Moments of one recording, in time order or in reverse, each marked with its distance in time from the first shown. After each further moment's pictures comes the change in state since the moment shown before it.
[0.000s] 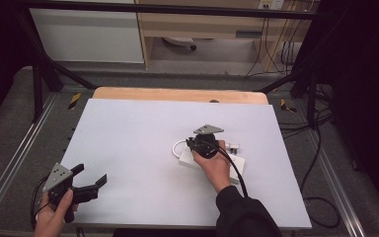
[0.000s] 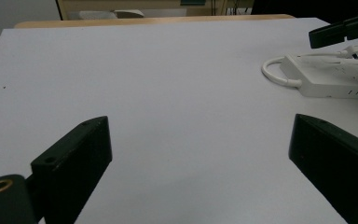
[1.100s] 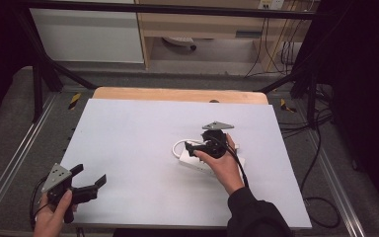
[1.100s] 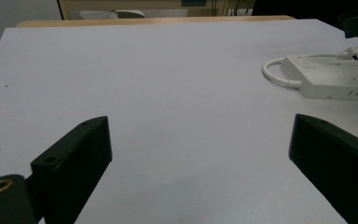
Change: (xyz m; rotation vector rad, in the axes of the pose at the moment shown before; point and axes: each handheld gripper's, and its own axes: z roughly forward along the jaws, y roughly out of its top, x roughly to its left) left arm 0.001 -0.001 -0.001 0.002 0.002 -0.006; right arm -0.011 0.009 -0.024 0.012 -0.015 0.087
